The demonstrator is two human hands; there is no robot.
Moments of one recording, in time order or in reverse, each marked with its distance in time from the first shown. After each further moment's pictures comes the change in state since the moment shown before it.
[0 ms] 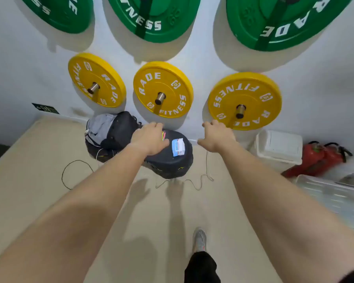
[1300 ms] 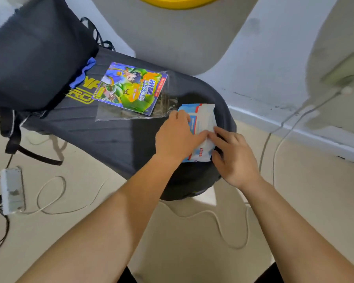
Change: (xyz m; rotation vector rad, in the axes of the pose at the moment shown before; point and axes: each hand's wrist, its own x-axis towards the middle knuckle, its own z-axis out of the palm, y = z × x) left_hand 0.535 -0.112 0.632 -0.327 0.152 -0.309; right_hand 0.546 0.121 0.641 0.325 0.172 -0.383
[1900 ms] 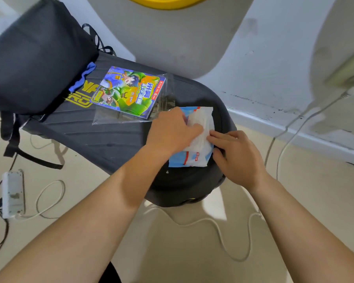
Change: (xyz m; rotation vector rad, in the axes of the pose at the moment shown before) left_hand 0.012 0.011 -0.021 -0.023 -0.042 -0.070; right_hand 0.010 0.014 -0.009 -0.054 0.031 -0.087
